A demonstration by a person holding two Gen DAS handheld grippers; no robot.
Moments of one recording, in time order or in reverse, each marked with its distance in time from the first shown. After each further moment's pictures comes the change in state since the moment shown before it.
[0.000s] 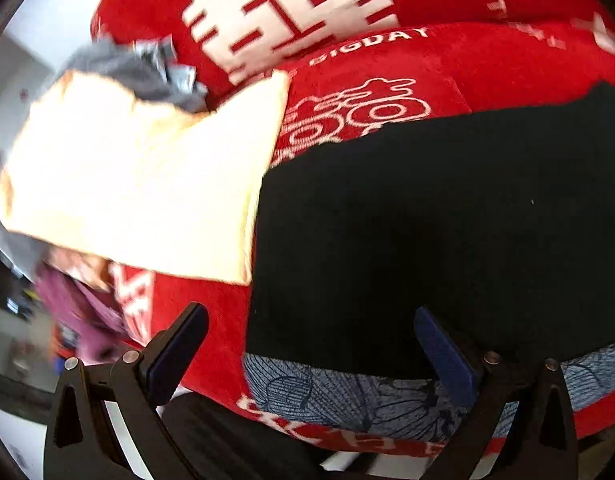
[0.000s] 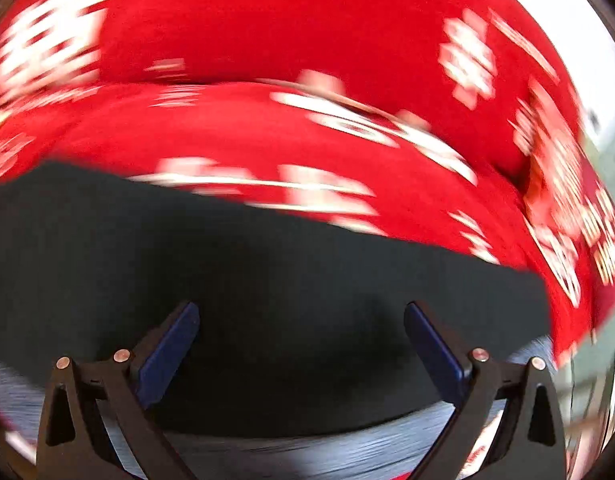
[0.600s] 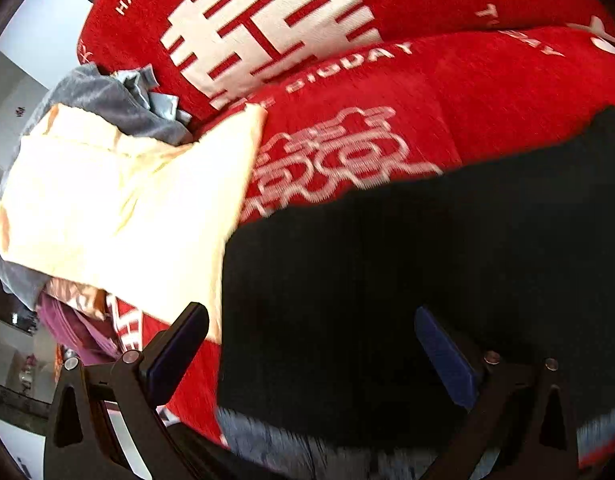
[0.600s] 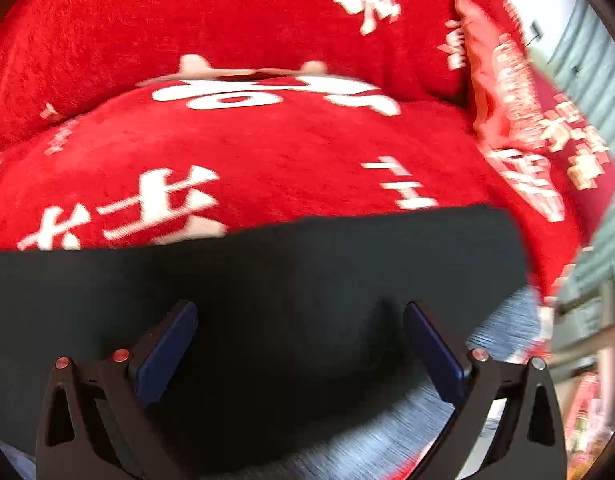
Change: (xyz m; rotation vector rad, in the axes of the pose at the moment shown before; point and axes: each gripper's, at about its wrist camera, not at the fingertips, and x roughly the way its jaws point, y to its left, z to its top) left arm -0.005 -0.038 0.025 0.070 -0.038 0.028; right arm -0.010 -0.023 0.007 0.126 0.063 -0.056
